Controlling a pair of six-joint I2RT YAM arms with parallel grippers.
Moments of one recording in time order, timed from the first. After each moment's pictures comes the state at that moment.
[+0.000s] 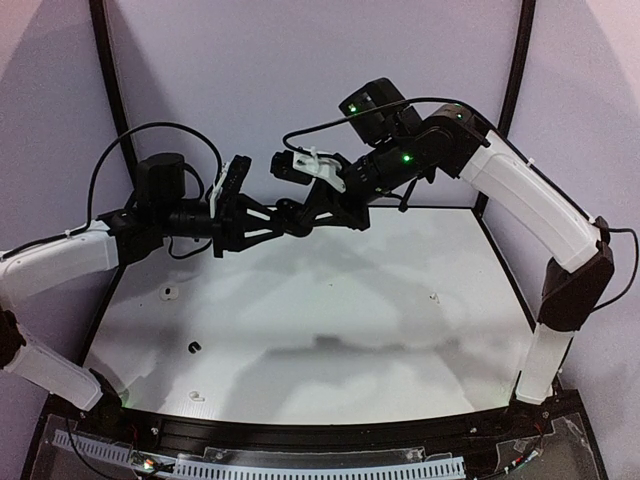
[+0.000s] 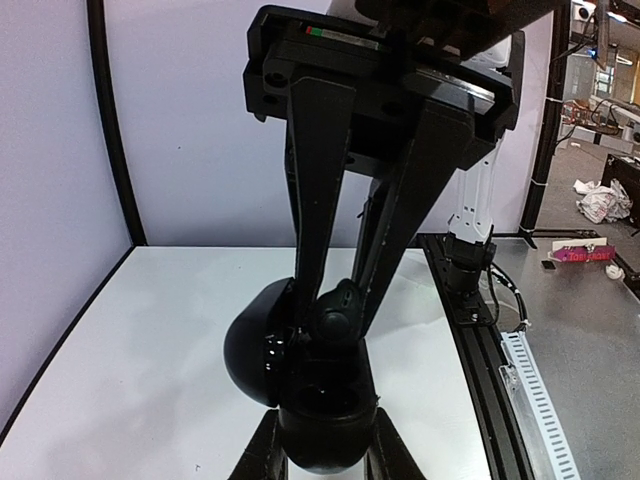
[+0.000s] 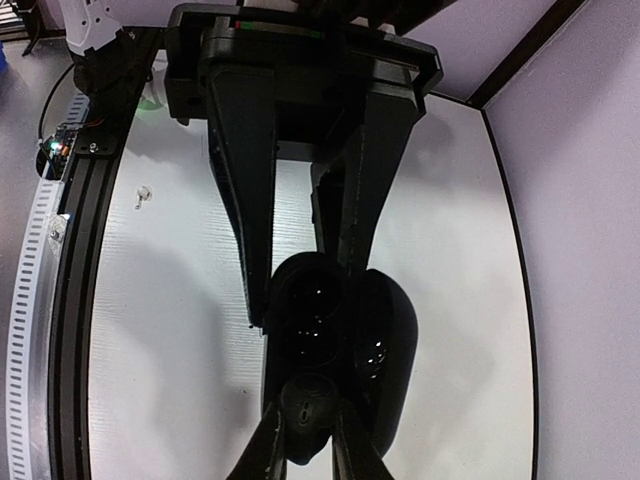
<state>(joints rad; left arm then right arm) -0.63 1.35 1.09 0.09 0.89 0.19 0.97 1.84 2.21 -1.12 -0.23 -0.61</state>
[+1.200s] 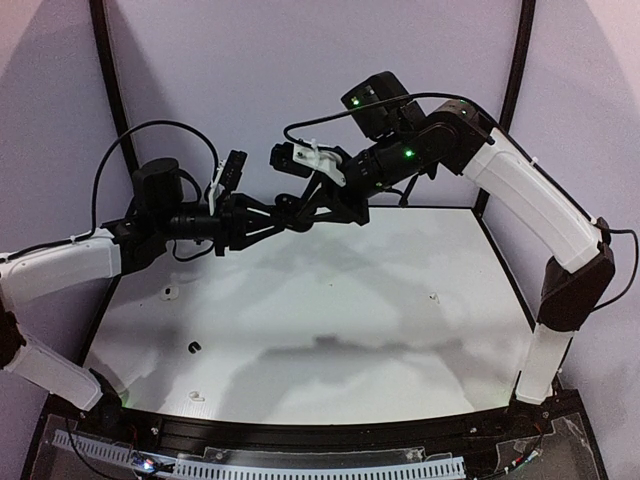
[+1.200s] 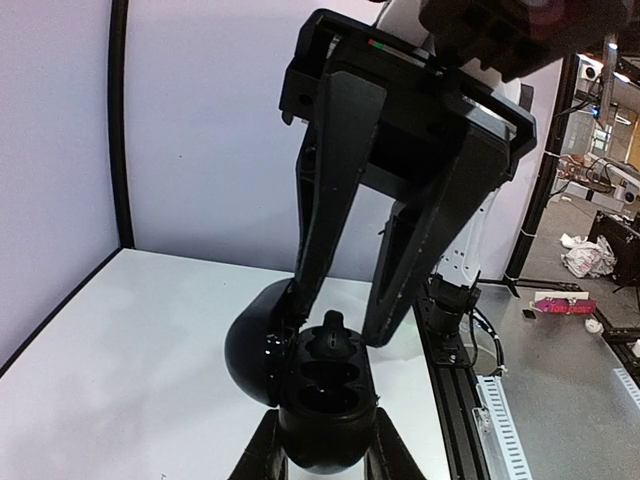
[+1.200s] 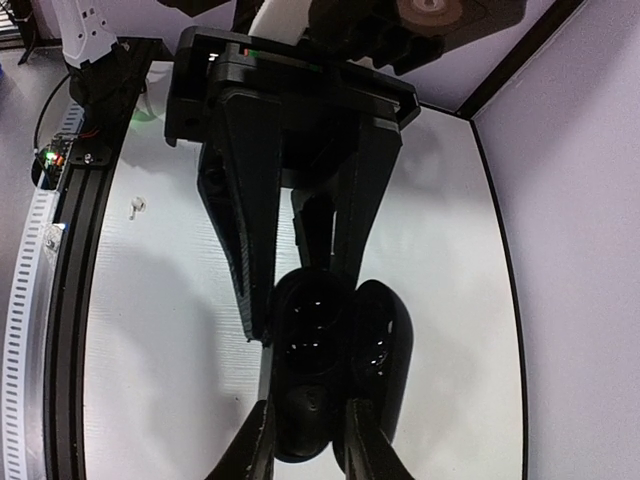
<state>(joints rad) -0.63 1.35 1.03 0.27 0.89 -0.04 0.98 1.84 2.25 -1.12 -0.22 -0.61</state>
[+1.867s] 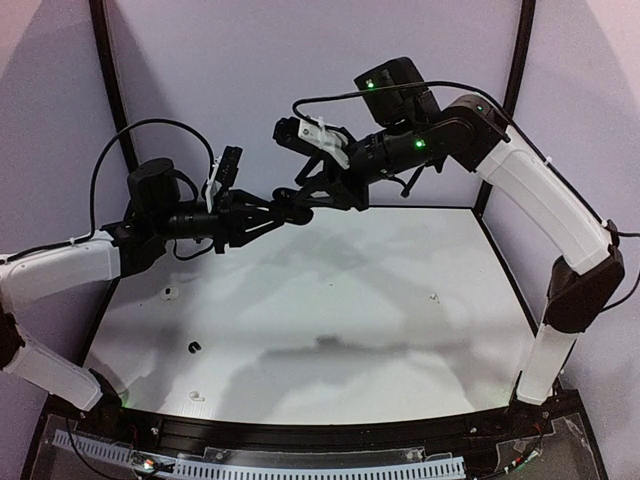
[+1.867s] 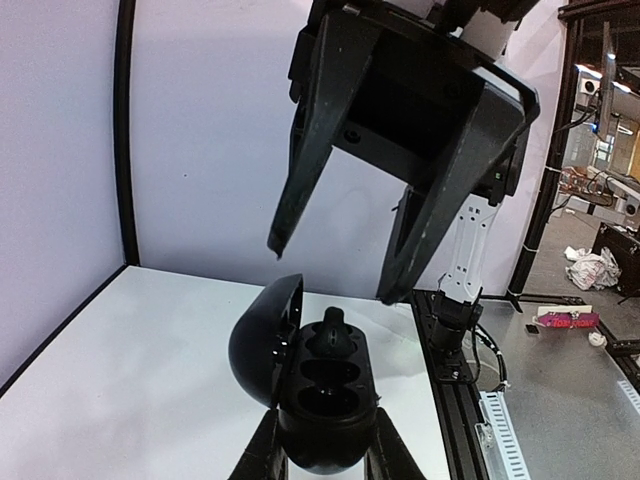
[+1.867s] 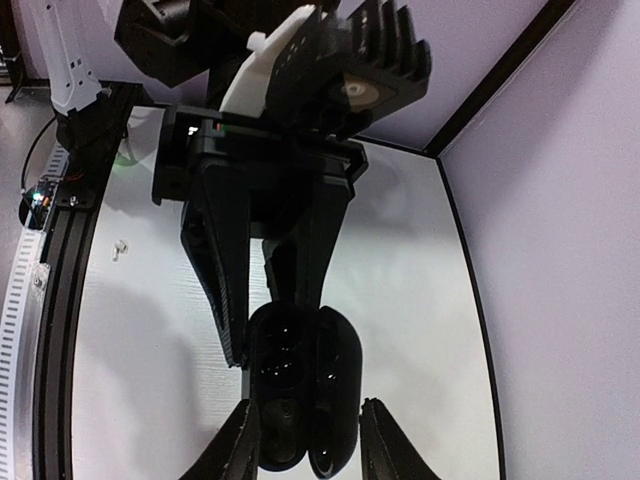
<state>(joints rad) -0.63 1.34 1.01 0.36 0.87 -0.08 0.98 1.81 2.25 -1.02 -0.23 -0.59</state>
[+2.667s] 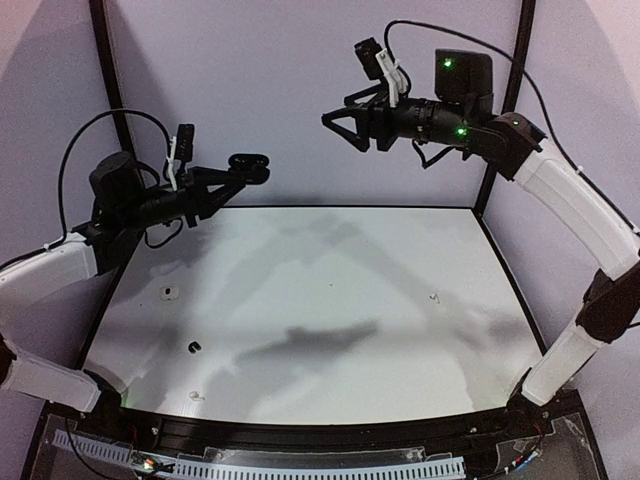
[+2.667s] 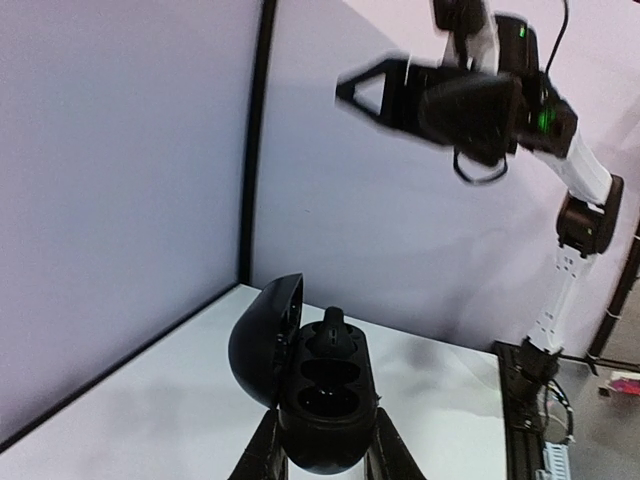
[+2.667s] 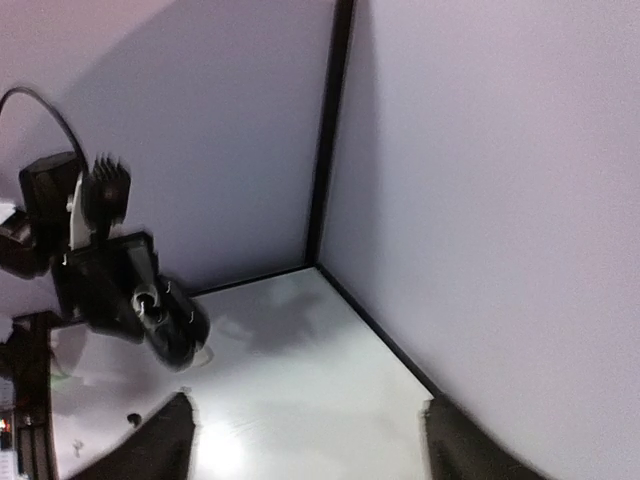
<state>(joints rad) -0.47 1.22 0.97 0.39 0.72 -0.18 0.77 1.58 1.91 -0.40 -0.25 -0.19</state>
